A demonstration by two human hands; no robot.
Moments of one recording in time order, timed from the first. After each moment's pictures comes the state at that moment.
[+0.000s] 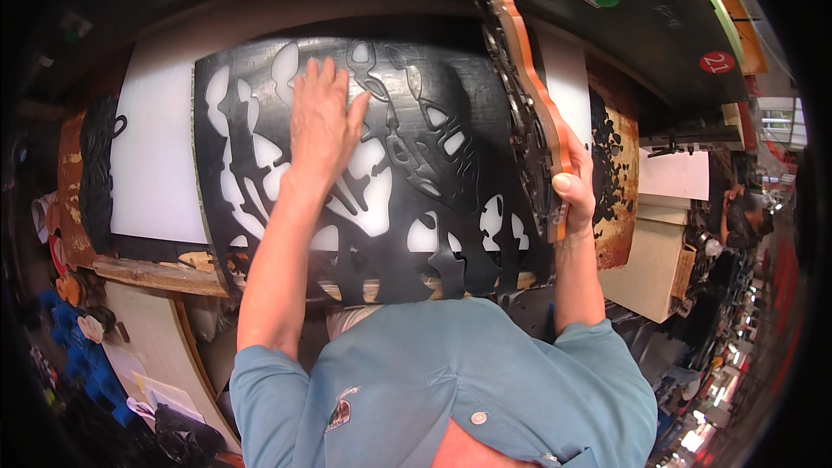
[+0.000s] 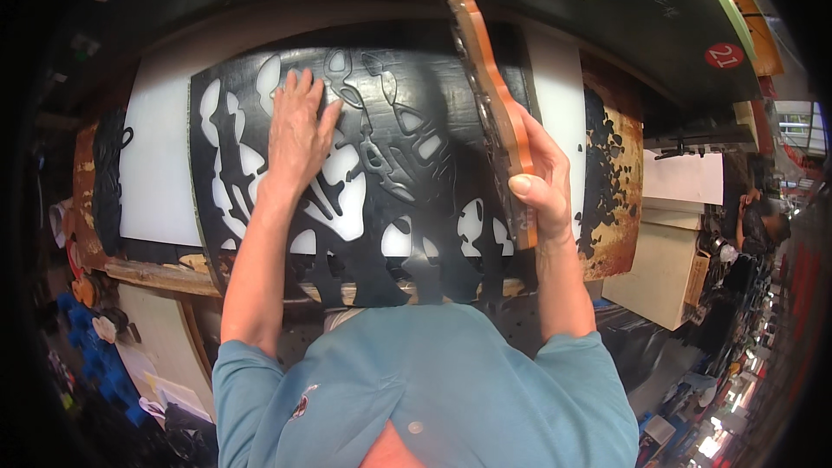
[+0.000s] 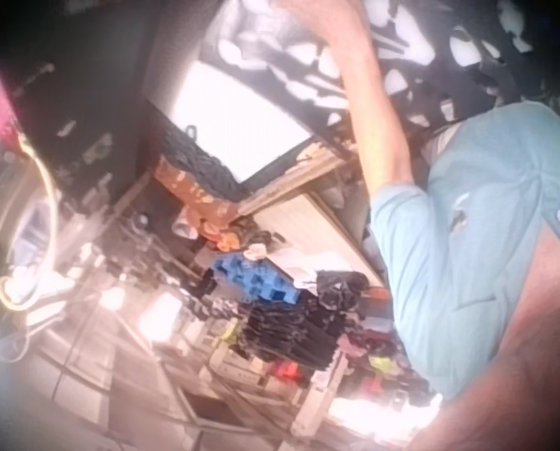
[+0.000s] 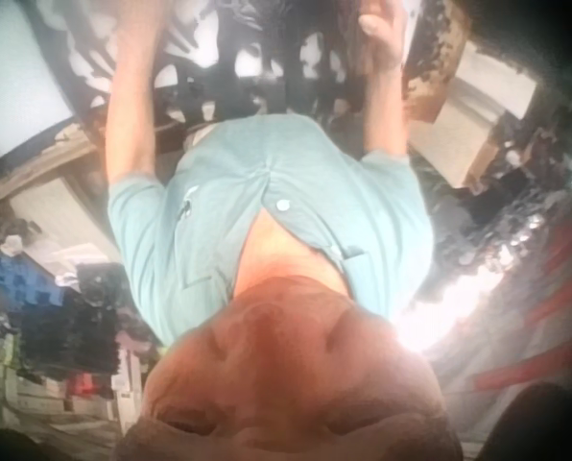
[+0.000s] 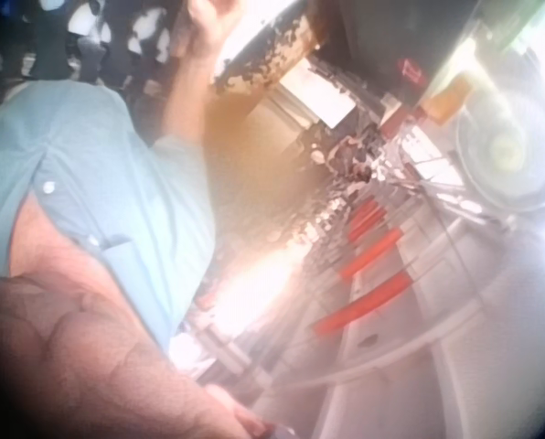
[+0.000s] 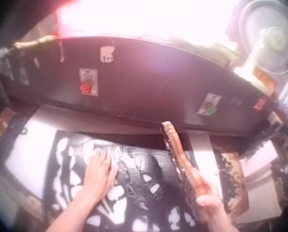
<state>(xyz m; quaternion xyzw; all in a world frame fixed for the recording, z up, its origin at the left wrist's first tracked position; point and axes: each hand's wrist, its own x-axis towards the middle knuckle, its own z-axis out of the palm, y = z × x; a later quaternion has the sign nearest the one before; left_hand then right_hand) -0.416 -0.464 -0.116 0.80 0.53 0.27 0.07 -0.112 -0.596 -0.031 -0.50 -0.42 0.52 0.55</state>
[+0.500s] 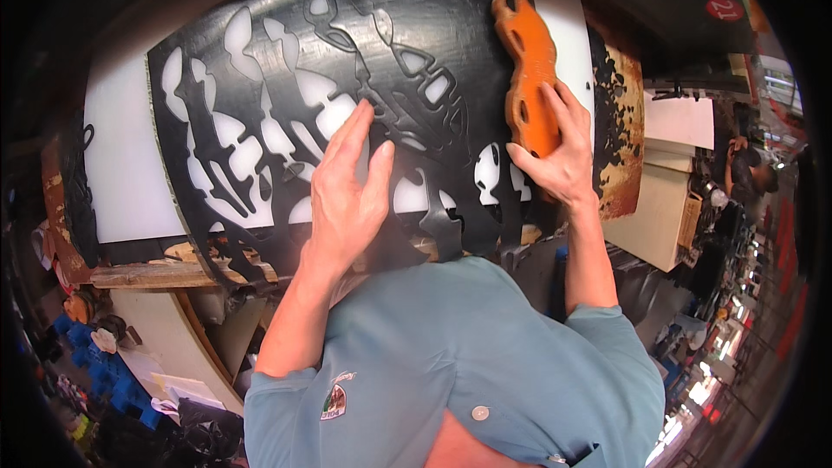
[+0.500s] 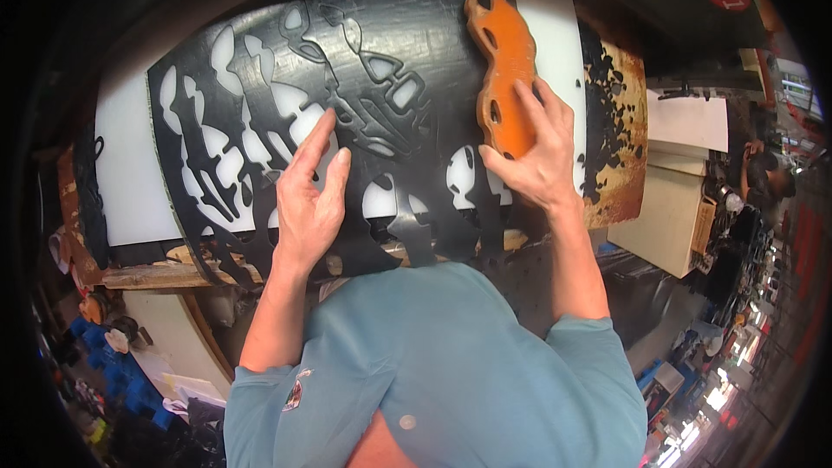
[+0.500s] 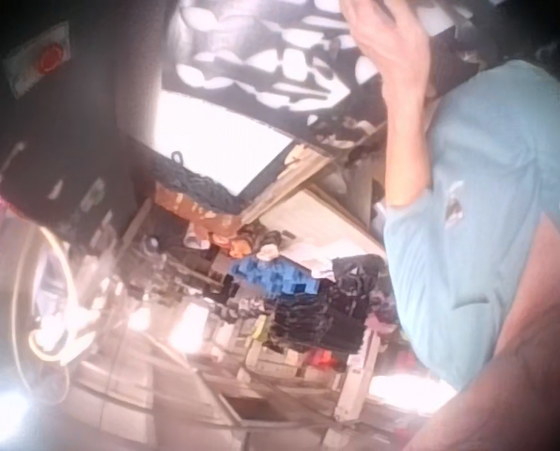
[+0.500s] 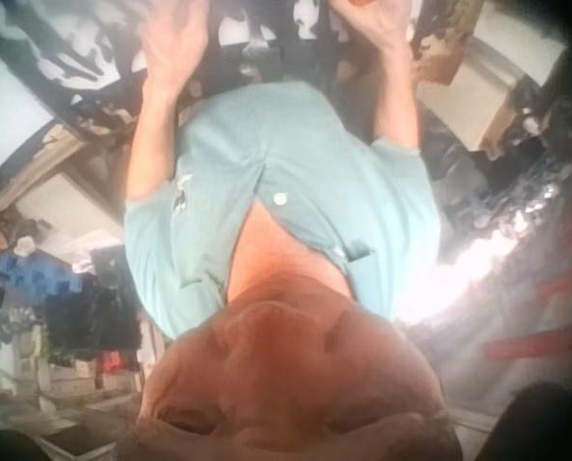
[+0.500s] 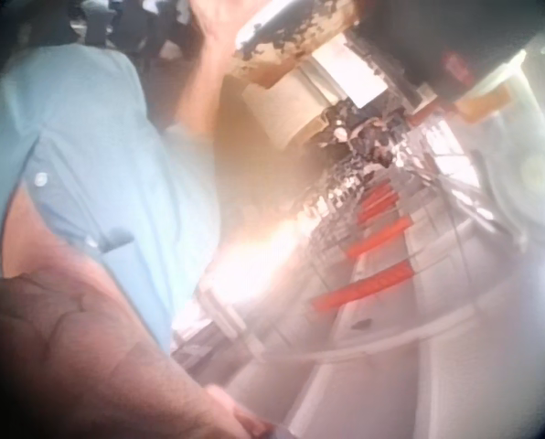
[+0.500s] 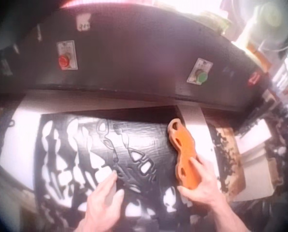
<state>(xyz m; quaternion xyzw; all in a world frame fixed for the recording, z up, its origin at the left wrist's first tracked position) -0.392 -0.593 -0.089 0.65 0.50 0.36 0.45 -0.081 -0.645 -0.073 -0.72 -0.65 0.09 0.23</state>
